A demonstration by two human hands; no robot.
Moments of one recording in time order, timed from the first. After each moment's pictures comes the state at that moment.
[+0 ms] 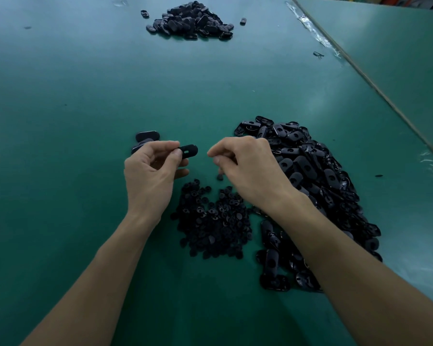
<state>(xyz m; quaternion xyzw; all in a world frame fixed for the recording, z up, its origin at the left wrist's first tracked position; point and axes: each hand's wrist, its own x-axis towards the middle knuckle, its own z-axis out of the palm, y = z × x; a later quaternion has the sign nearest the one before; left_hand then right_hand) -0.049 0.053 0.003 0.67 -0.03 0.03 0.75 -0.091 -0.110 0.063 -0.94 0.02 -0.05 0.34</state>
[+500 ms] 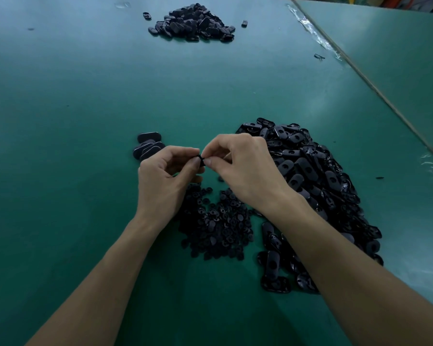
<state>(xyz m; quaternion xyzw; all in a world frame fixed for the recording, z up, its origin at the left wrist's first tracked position) -0.058 0.047 0.006 0.68 -0.12 0.00 0.72 -0.089 -0.099 0.069 -0.93 0.01 -0.07 0.36</state>
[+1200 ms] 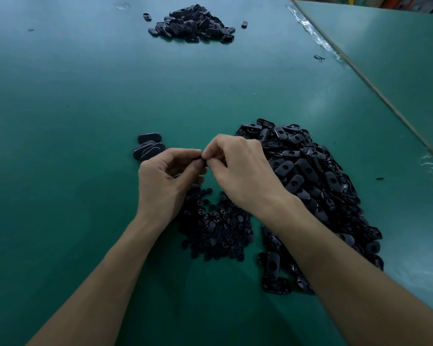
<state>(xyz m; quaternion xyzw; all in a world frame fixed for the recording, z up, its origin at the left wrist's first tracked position) -0.056 0.047 0.005 0.67 -0.13 0.00 0.73 -0.090 -0.091 0.074 -0.94 0.01 -0.06 0.34</state>
